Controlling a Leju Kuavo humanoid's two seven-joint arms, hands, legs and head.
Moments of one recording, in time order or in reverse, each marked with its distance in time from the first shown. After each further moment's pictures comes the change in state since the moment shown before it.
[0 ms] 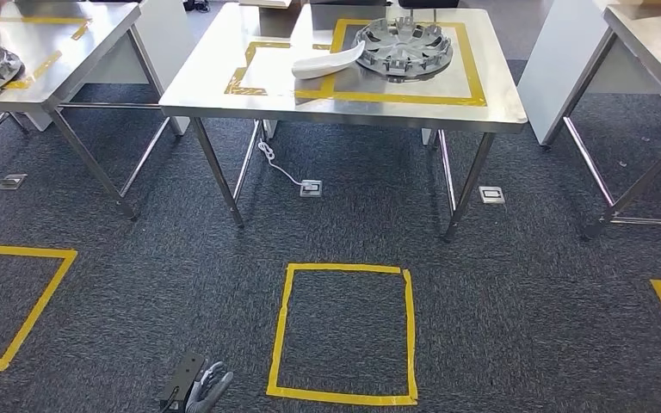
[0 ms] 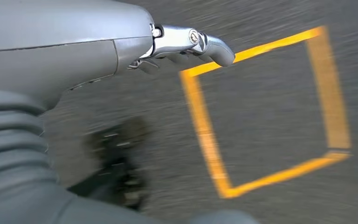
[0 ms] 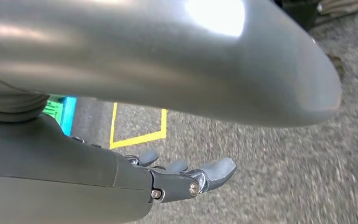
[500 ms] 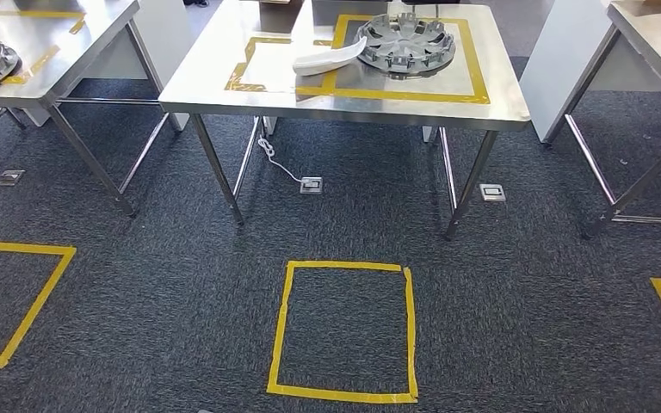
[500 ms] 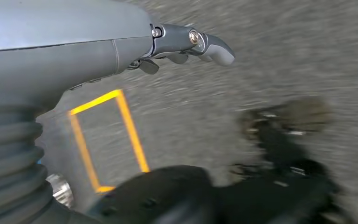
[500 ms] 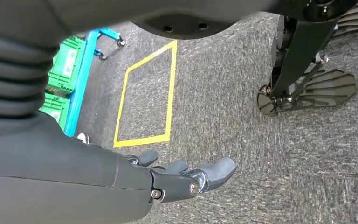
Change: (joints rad) left arm 0.035 -0.001 0.011 0.197 -0.030 0.068 0.439; right arm 0.000 0.013 0.007 0.000 0.033 0.035 -0.007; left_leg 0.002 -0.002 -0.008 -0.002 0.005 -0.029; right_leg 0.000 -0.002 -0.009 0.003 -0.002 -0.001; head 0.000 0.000
